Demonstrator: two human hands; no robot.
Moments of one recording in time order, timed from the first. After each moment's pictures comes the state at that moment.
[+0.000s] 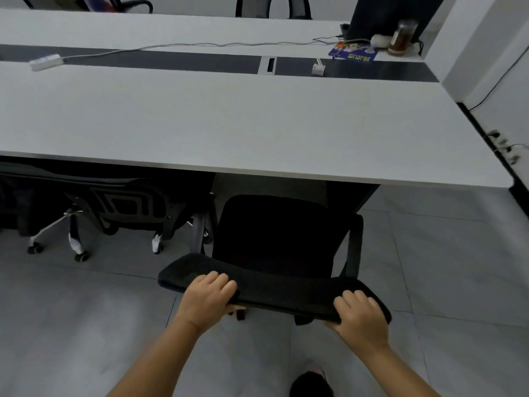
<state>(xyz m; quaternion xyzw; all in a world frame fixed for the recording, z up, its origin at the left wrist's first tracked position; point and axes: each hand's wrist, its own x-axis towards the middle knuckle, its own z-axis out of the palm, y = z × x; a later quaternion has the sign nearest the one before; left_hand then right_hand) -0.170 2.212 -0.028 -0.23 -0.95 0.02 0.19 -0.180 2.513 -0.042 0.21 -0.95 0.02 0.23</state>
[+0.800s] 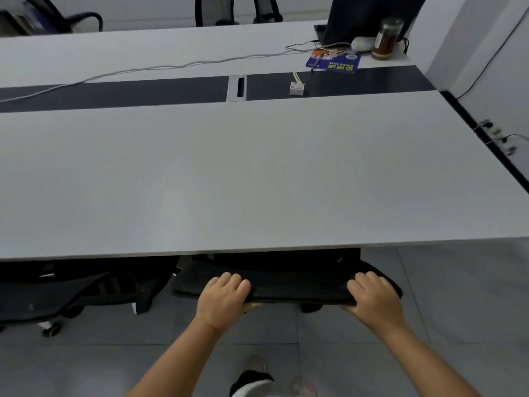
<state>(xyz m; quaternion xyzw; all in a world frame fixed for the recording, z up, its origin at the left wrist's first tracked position) -0.431 2.222 -0.031 -0.24 -0.94 0.04 0.22 -0.437 2.526 -0.045 0.19 -0.95 0.03 0.25</state>
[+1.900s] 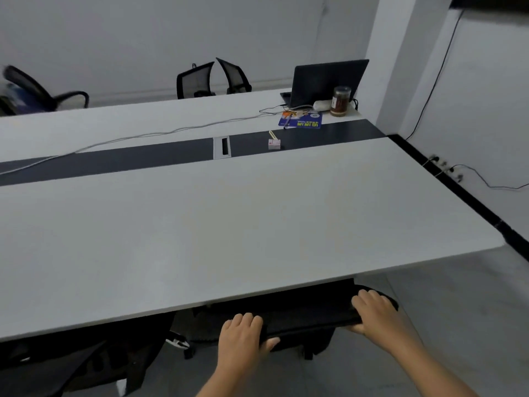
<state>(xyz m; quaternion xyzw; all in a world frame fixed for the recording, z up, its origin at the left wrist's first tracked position) -0.426 2.243 0.010 -0.17 -0.98 -0.06 -0.07 -0.434 2.524 -0.012 0.10 -0.99 0.04 -0.05</state>
